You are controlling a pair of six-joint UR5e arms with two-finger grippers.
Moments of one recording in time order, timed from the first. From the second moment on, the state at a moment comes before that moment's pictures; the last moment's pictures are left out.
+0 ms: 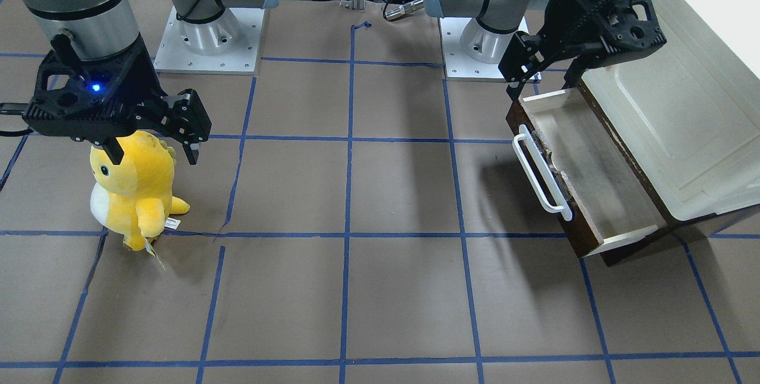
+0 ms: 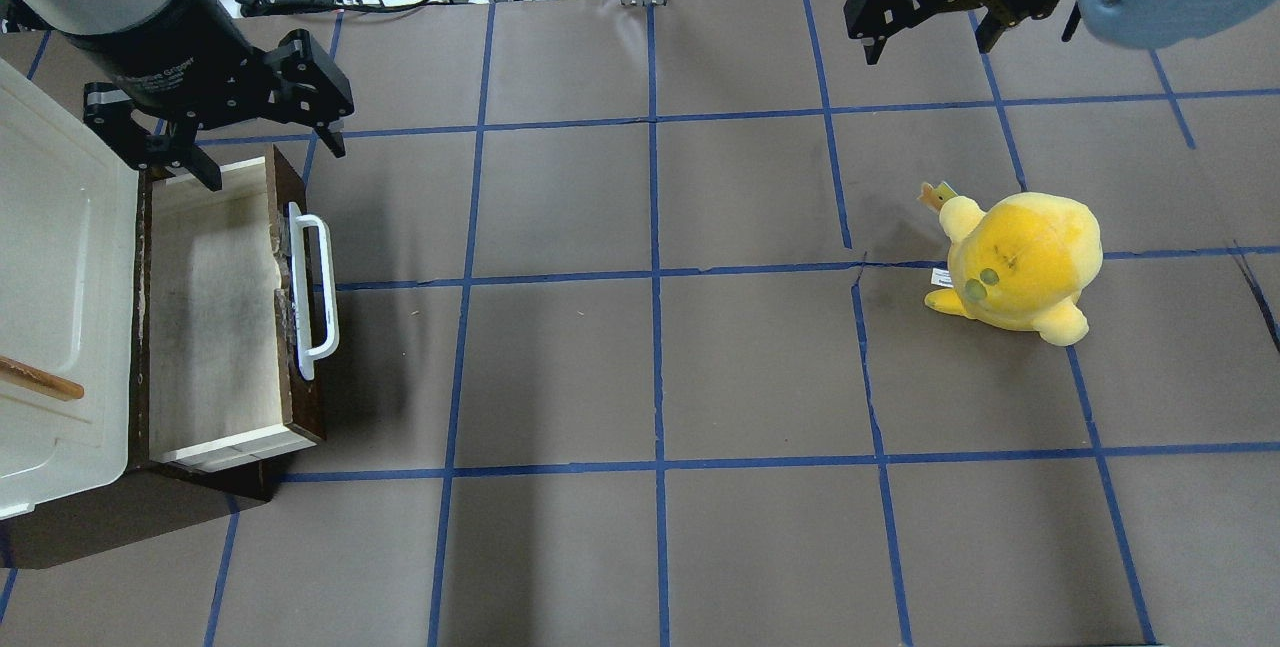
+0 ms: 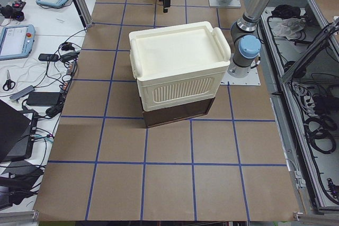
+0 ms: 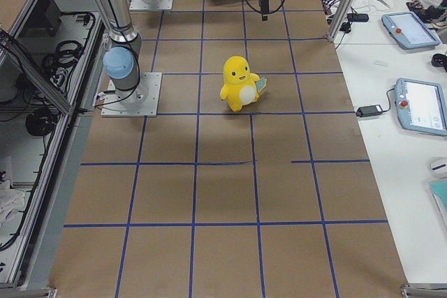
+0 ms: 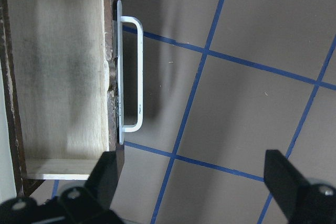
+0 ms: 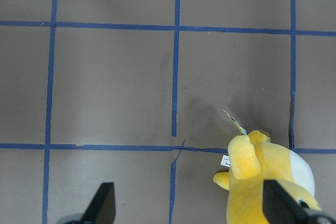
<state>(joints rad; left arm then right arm) -1.53 -1.51 -1.54 -1.62 1.60 -0.24 1.59 -1.46 1.47 -1.77 -1.60 -0.02</state>
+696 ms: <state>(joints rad) -1.56 -1.52 -1.54 -1.62 1.60 -0.24 1.59 -1.46 1.47 -1.77 -1.60 -0.02</state>
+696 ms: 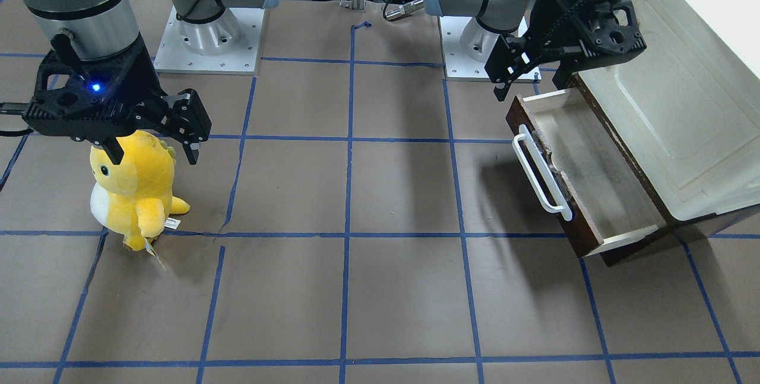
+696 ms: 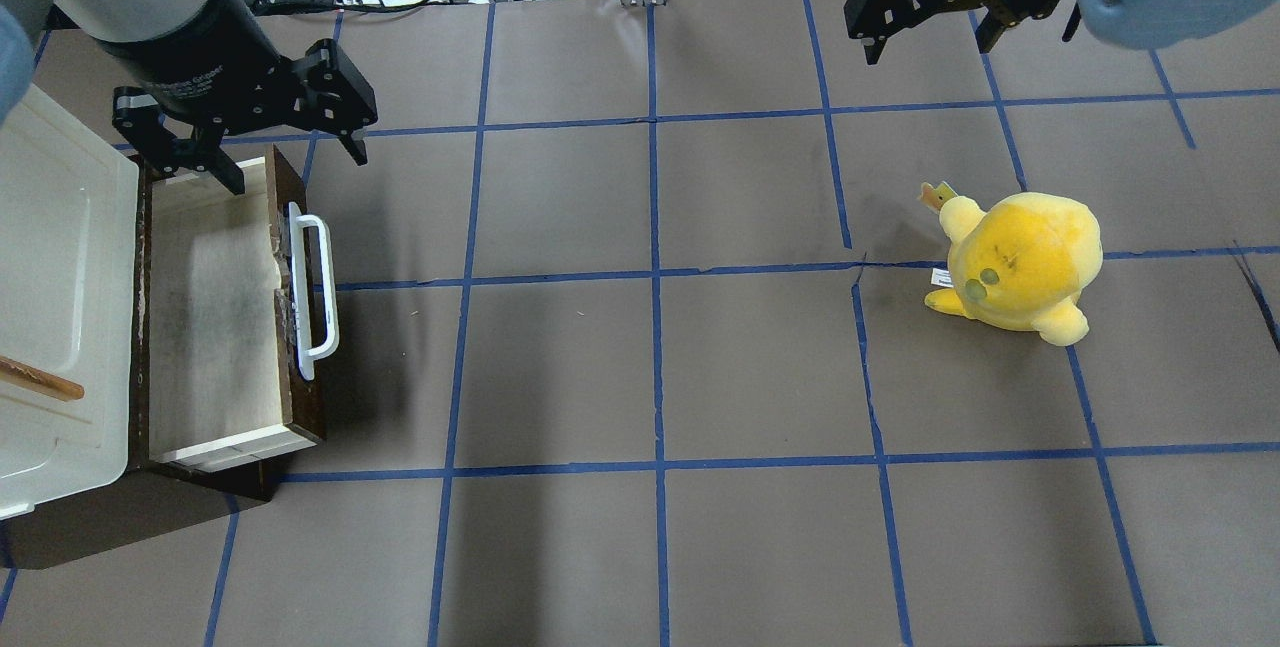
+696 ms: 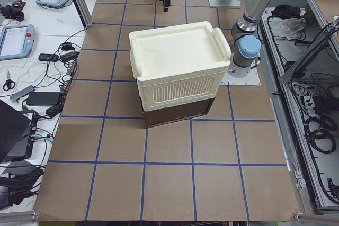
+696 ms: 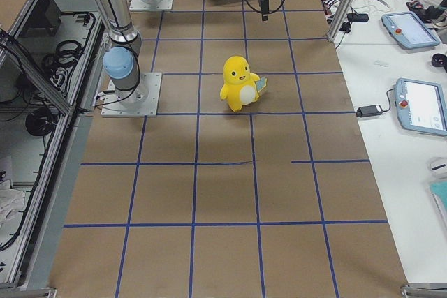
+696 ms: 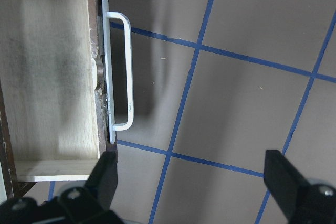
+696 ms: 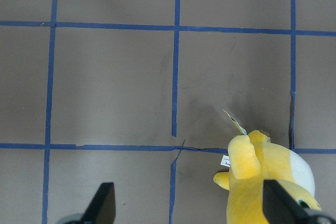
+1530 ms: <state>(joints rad) -1.59 -1.56 -1.54 -1.57 1.60 -0.14 1.59 -1.46 1.47 -1.77 -1.60 -0.02</state>
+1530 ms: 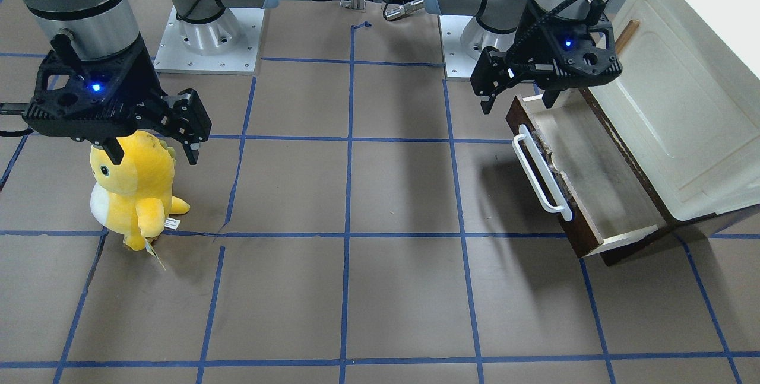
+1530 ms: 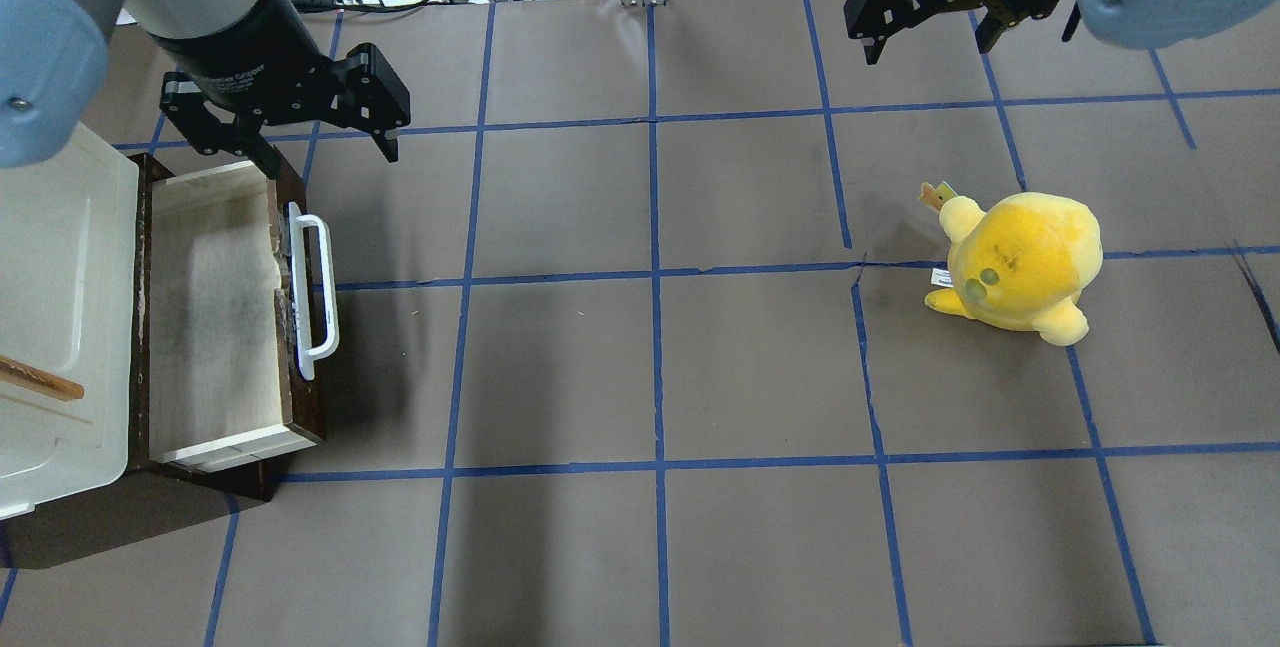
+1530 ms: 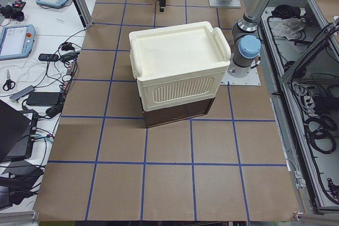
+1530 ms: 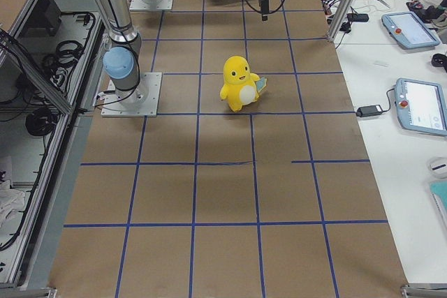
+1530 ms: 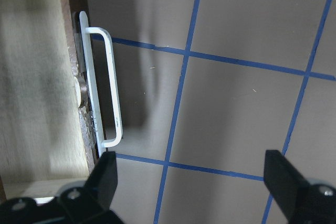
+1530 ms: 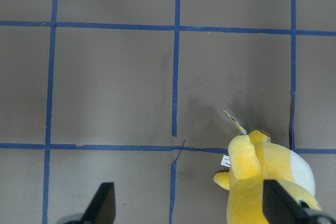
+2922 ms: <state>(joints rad) -1.59 -1.56 -1.54 -1.55 1.61 -0.13 1.59 -1.46 1.47 -1.77 -1.60 -0.02</state>
